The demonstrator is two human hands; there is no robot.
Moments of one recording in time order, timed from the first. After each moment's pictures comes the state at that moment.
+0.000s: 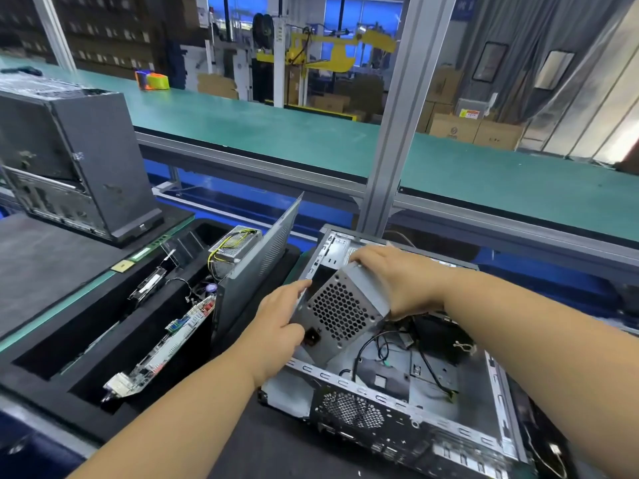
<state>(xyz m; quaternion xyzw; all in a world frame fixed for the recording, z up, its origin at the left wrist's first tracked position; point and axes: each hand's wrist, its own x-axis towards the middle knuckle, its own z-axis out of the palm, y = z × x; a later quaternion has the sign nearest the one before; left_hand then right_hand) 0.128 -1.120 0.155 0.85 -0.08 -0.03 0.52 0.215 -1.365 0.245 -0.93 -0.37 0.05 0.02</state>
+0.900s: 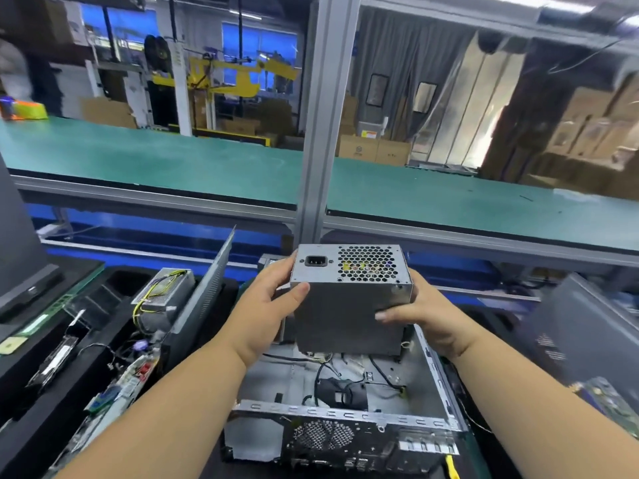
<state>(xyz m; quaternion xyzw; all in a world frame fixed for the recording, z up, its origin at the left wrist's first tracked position) 0.171 -1.152 0.226 0.68 -0.23 -0.03 0.70 0.122 -1.417 0.257 -0.77 0.00 0.00 0.64</state>
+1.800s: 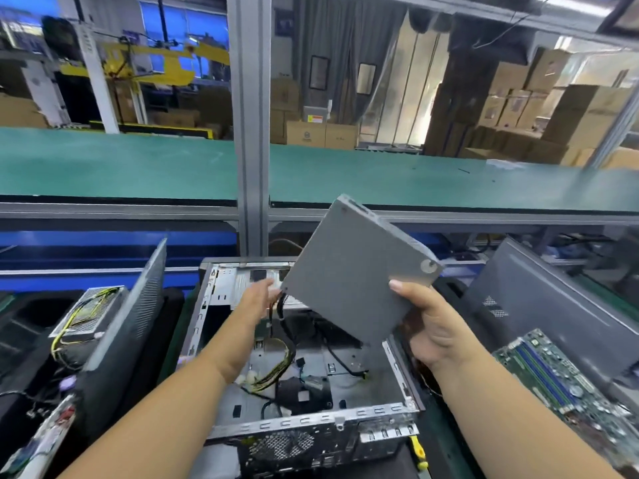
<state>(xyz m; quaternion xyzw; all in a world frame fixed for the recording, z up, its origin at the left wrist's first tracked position) 0.209 -1.217 0.181 0.69 -0.15 -0.19 0.68 0.081 -1.448 0.242 -0.54 0.14 -0.16 0.81</state>
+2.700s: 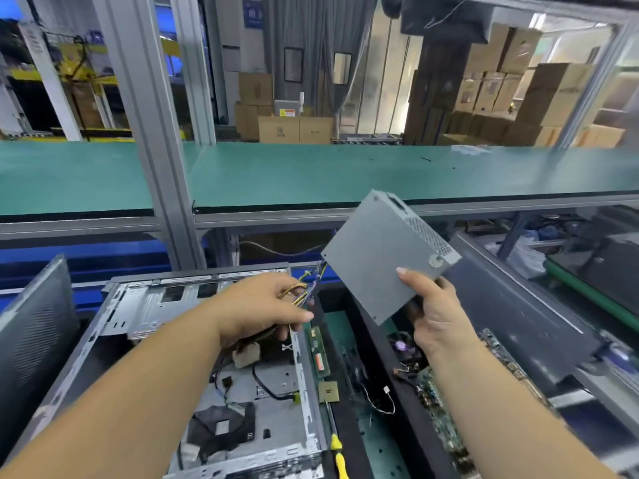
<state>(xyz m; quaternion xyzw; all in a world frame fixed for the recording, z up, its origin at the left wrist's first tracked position) 0.182 -1.380 0.265 0.79 -0.34 -0.28 0.43 0.075 -1.615 0.232 -0.42 0.25 -0.31 0.81</state>
